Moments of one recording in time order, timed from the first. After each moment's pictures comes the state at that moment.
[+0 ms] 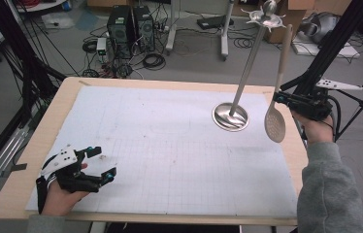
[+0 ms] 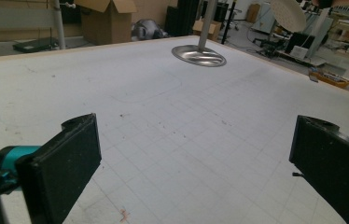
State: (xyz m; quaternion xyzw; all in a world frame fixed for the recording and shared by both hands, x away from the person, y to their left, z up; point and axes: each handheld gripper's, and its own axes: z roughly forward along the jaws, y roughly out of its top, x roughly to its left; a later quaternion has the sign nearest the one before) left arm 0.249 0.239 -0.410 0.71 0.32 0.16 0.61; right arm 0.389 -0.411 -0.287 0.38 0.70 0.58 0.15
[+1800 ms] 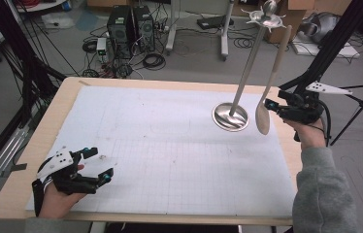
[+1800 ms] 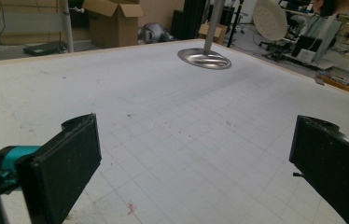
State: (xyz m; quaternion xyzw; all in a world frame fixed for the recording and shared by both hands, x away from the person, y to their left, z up) left arm 0.242 0.245 -0.409 0.70 0.33 0.18 0.61; right arm 0.383 -0.390 -0.296 0.39 0.70 0.56 0.20
